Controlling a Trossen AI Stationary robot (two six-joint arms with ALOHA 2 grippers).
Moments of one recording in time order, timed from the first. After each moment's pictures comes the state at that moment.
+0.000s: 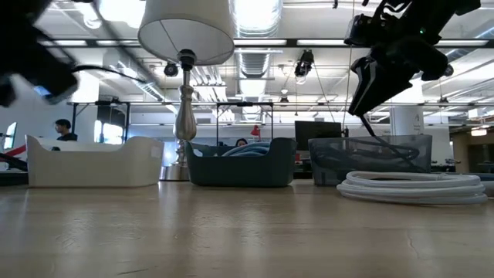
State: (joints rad) left arm -0.54 1.62 1.04 -1.03 0.36 -1.13; right arm 0.13 1.20 0.76 -0.54 0.33 0.07
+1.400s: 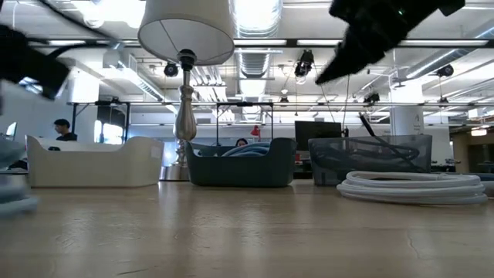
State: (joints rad) left arm -0.70 1.60 0.94 -0.83 -0.01 -1.40; right arm 0.12 1.20 0.76 -0.23 0.31 0.07
